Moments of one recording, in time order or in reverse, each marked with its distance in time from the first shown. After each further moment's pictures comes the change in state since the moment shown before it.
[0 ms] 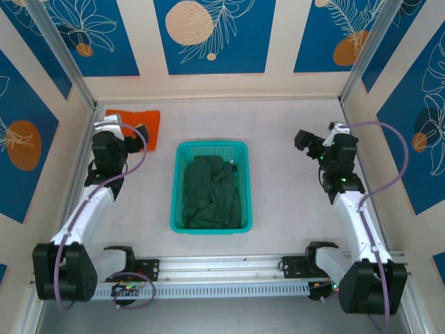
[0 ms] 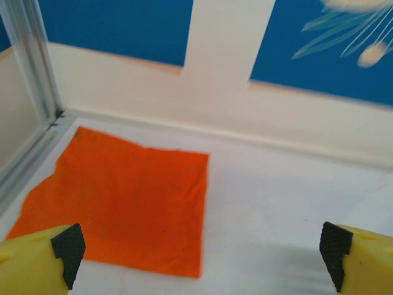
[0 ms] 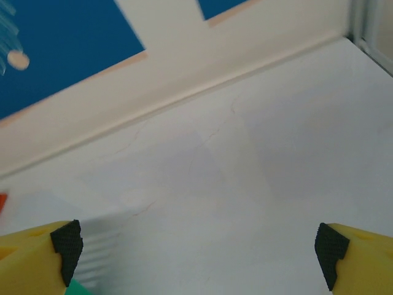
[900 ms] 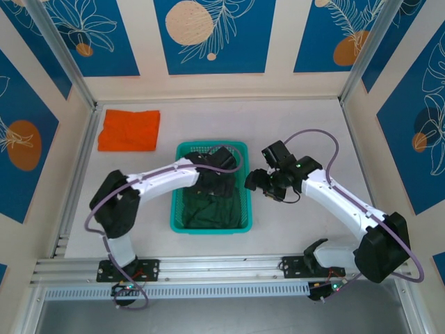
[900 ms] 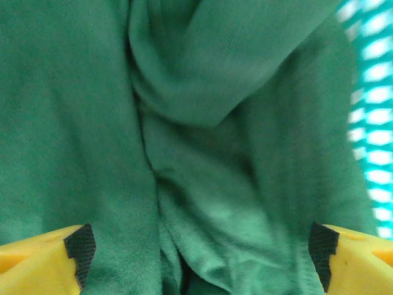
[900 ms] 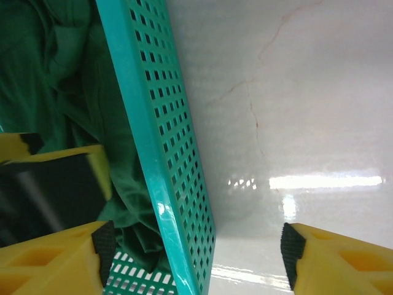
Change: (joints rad) left arm -0.839 0.717 0.585 -0.982 -0.032 -0.425; right arm 0.638 0.279 0.206 -0.692 -0.093 0.438
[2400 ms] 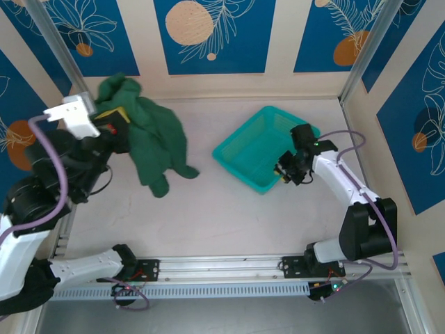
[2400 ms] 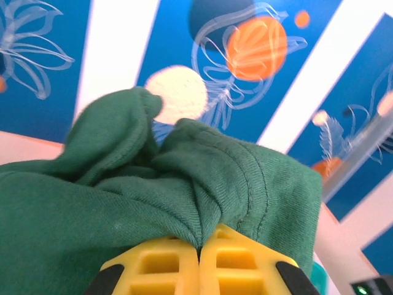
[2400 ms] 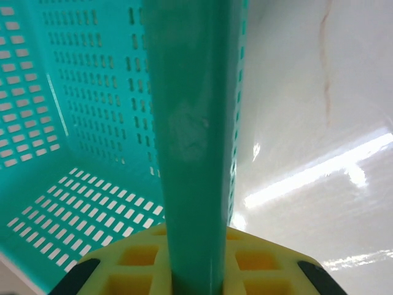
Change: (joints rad) left arm -0.006 -0.856 0.370 0.042 -0.603 0.227; right arm -0.395 0.156 0.103 -0.027 -0.043 0.160
